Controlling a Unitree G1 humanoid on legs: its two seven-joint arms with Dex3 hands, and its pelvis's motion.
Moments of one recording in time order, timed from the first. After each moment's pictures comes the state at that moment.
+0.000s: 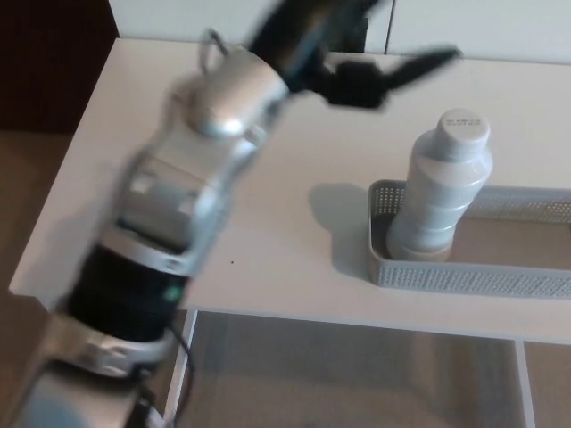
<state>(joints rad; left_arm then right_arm) -0.79 0.16 -0.19 -0.05 -0.08 0.48 -0.21 0.58 -0.32 -0.56 -0.01 0.67 0.50 0.51</state>
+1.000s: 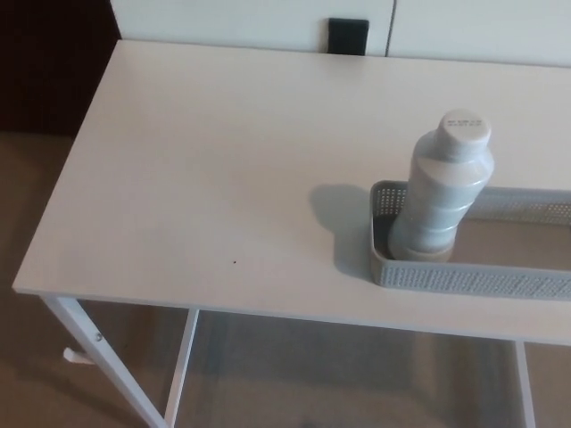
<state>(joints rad) -0.02 0.55 0.62 0.08 -0.24 0.45 -0.37 0.54 -0.33 -0.56 0.02 0.67 0.50 0.50</state>
